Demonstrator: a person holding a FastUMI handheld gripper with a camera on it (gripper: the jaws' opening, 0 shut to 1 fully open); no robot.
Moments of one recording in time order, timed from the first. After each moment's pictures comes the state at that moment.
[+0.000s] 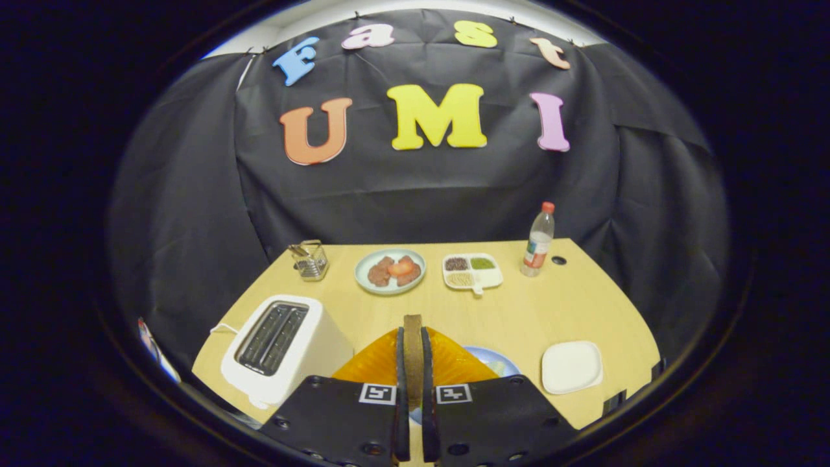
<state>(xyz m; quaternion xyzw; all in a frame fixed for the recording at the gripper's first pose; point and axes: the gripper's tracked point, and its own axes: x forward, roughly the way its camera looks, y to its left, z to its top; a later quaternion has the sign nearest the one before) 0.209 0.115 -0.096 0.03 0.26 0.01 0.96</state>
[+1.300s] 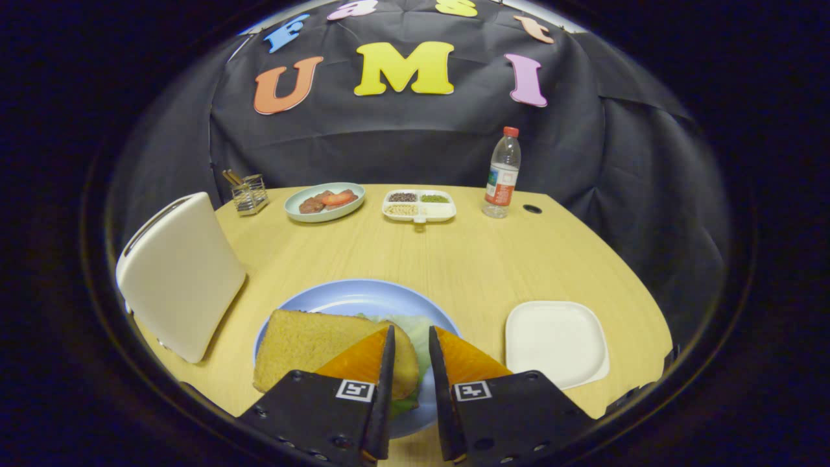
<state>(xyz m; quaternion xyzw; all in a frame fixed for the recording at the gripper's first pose) 0.222 -0.007 -0.233 -0.03 0.27 -0.05 0.96</state>
